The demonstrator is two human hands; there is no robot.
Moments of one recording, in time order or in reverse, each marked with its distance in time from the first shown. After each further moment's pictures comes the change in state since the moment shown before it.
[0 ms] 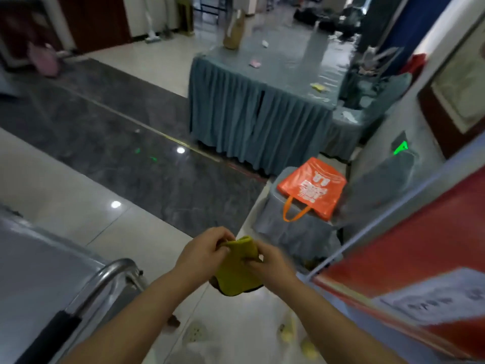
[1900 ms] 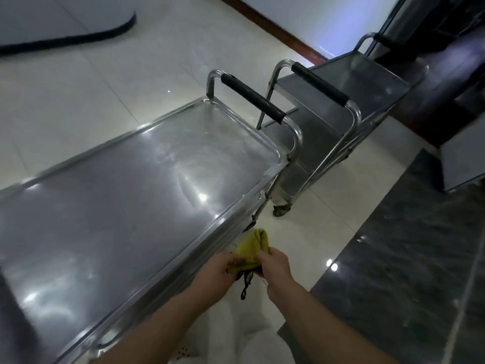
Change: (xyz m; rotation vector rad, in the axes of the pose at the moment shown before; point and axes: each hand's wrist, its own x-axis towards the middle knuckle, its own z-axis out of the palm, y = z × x) left_hand 0.207 -0.335 -0.351 -0.593 1.415 -1.096; right_hand 0.487 -0.449 0.443 -0.281 -1.332 -0.135
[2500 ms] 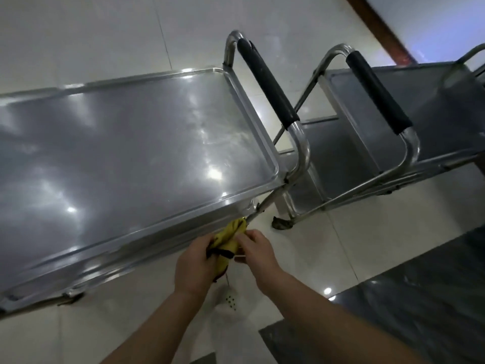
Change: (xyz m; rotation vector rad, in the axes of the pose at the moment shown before) left_hand 0.194 0.054 0.107 -0.250 0.745 -0.358; right_hand 0.200 -0.112 -0.078 -0.407 -0.462 -0.110
